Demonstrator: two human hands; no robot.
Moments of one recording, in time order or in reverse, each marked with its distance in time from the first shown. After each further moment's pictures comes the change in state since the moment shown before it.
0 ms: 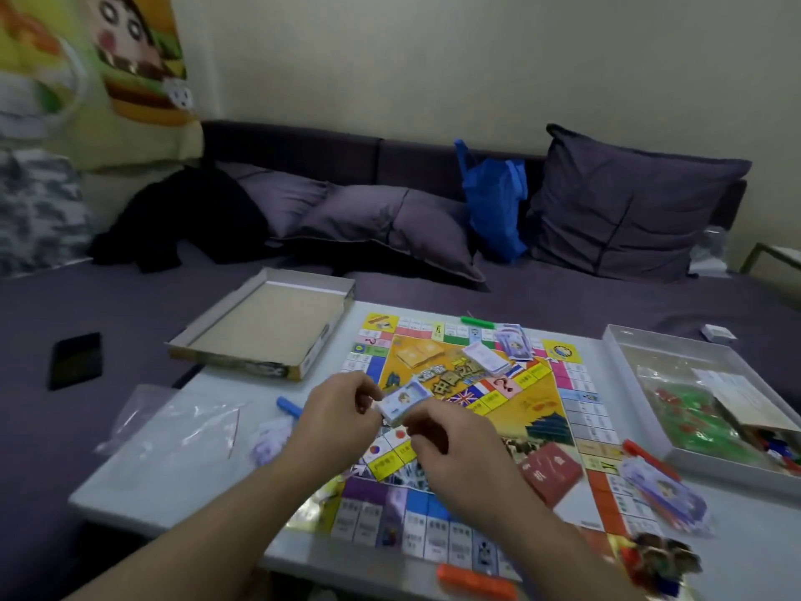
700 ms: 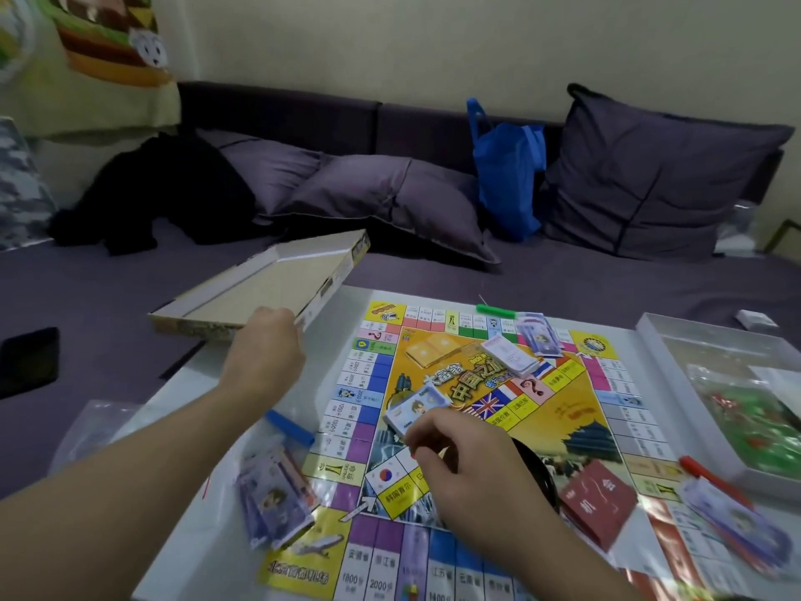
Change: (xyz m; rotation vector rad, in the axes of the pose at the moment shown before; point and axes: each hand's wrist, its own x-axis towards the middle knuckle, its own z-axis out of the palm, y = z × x) left_hand 0.140 -0.100 -0.035 0.461 0.259 -0.061; right_hand 0.043 0.015 0.027 0.031 -0.031 0.089
